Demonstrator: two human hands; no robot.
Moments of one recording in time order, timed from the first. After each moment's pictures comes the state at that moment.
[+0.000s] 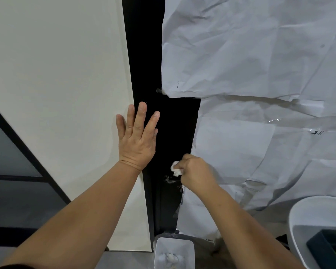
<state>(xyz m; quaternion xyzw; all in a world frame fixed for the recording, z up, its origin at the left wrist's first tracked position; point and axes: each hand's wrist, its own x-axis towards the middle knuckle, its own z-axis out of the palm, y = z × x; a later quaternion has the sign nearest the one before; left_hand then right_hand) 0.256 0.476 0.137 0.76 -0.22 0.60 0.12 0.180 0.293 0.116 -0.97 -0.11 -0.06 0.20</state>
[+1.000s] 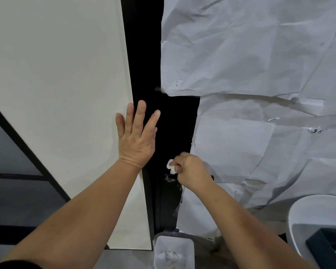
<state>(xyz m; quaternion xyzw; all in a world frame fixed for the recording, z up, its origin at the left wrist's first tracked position) 0.256 0.474 0.138 0.76 -0.22 0.61 0.12 0.184 0.303 0.116 -0.97 -0.11 -0.05 0.23</state>
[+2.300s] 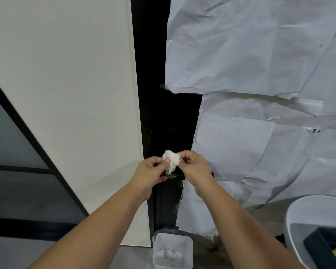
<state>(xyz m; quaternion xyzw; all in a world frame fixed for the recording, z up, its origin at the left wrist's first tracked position) 0.171 0.452 0.102 0.66 0.08 -0.13 0.73 0.163 0.306 0.121 -0.81 0.03 -0.02 0.59</state>
